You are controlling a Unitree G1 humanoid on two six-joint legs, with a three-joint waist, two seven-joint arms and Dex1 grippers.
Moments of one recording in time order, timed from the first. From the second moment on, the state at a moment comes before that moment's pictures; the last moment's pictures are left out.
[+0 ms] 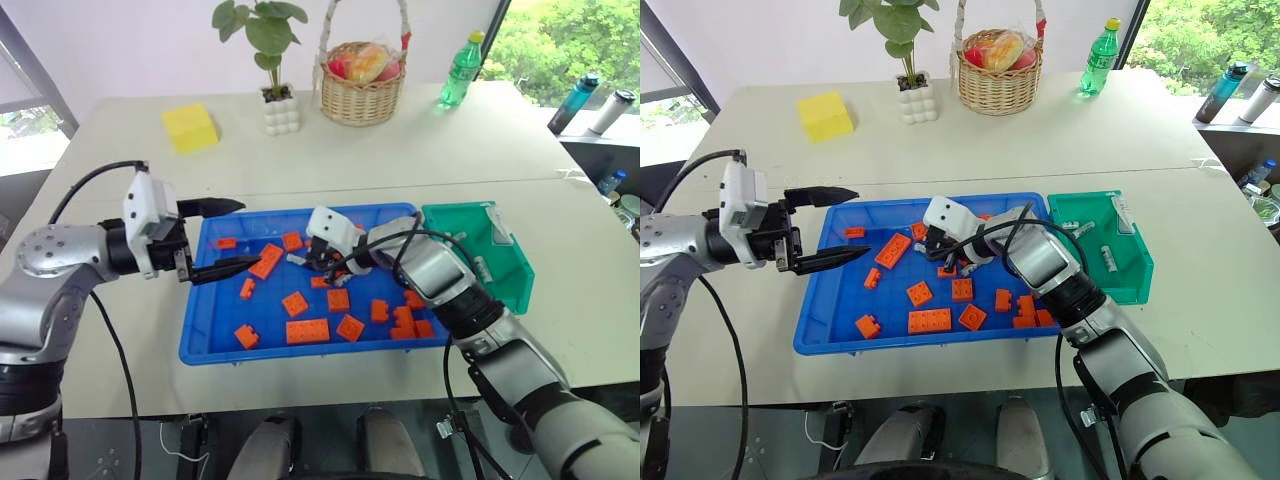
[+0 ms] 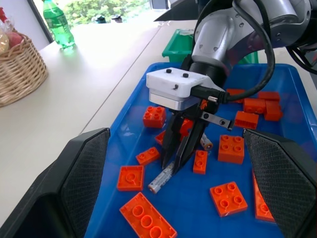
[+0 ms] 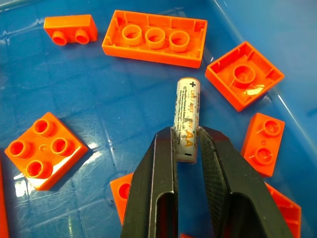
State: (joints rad) left arm -0.33 0.84 0.18 -0.28 -0.62 0.40 -1.12; right arm -0.82 -0.35 0.50 0.13 0.02 0.75 0.88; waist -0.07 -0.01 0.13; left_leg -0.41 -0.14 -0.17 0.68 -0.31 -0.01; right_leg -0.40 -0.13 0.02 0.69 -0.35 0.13
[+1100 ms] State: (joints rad) left arm -0.37 0.84 0.17 -0.25 -0.60 0.38 -1.13; right arm -0.82 -0.29 0.50 0.19 0.00 0.73 0.89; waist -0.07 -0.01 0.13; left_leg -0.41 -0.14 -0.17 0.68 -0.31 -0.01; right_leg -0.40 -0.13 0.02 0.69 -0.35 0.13
